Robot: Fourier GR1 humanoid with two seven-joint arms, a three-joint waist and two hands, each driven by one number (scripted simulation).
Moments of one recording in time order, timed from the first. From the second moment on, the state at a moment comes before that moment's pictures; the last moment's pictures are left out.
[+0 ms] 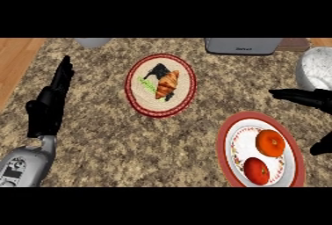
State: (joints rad) left arm -0.25 0.39 -0.15 -1.56 0.01 0.30 0.14; right arm -0.43 -0.92 0.38 -1.15 0.23 0.48 -0.77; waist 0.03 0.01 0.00
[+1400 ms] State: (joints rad) left arm -0.24 0.33 -0.06 -1.57 -0.05 0.23 0.17; right arm -0.54 -0.63 0.54 -0.78 0.67 0.32 -0.84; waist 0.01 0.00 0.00
